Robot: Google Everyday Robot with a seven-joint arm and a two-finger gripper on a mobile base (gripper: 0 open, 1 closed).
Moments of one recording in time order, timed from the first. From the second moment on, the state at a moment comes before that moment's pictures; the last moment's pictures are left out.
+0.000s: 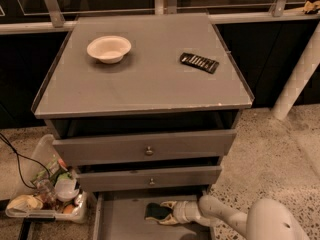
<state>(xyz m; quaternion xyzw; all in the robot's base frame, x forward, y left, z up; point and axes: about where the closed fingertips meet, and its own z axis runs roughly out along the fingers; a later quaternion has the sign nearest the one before) 0.525 -0.043 0.120 -0.59 0.67 0.24 0.38</state>
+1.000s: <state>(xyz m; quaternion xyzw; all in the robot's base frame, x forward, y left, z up) 0.434 -0.098 0.176 -0.59 0.66 0.21 0.42</state>
